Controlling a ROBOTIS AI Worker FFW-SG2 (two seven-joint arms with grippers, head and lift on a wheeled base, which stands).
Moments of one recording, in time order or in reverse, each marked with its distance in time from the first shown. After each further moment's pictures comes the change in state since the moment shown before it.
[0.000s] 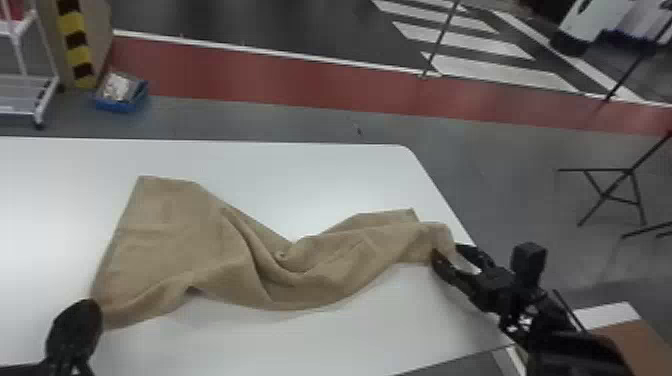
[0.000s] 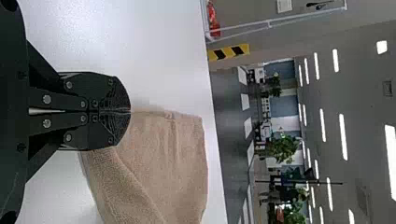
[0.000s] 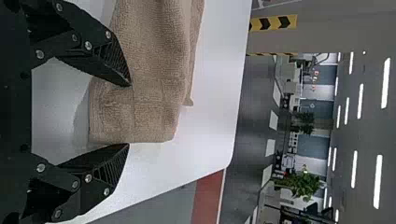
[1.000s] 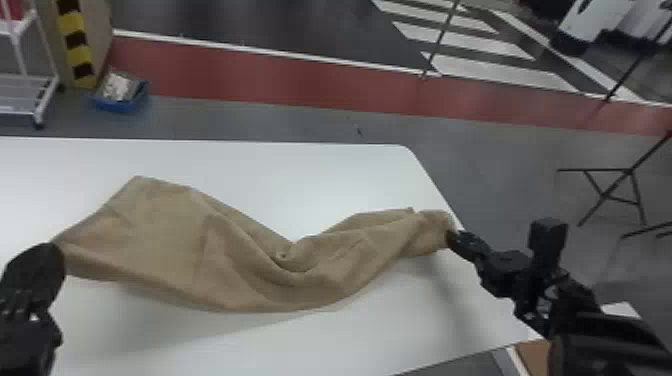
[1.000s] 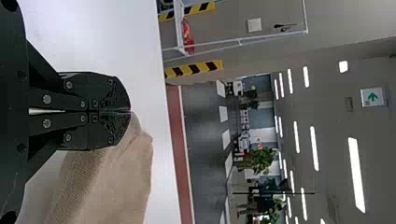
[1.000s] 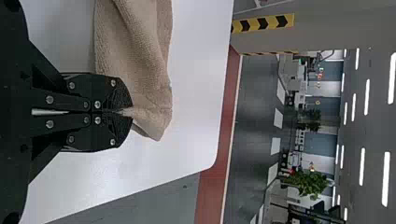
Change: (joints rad) left arm 0.011 0.010 0.100 -0.247 0.006 0.141 0.000; right arm 0.109 0.044 -0.056 -0.445 -0.004 0.377 -0.001
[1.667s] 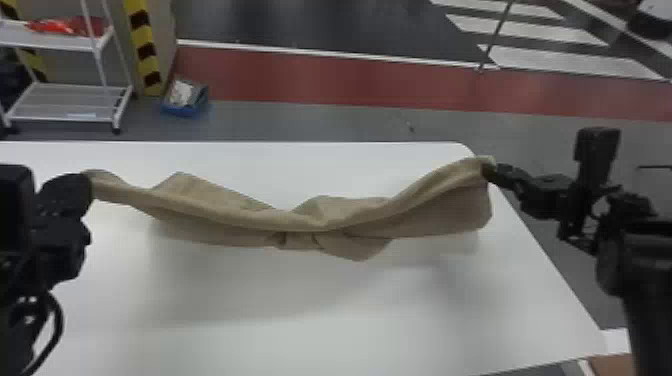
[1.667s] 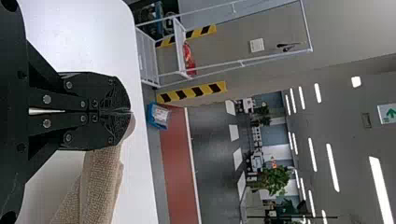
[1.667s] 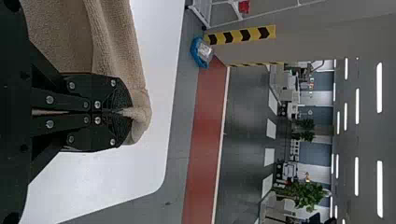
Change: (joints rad) left arm -0.255 0.001 0.166 -0.058 0.111 0.402 -0.062; right arm -0.332 -0.042 0.156 0.012 0.027 0.282 -0.020
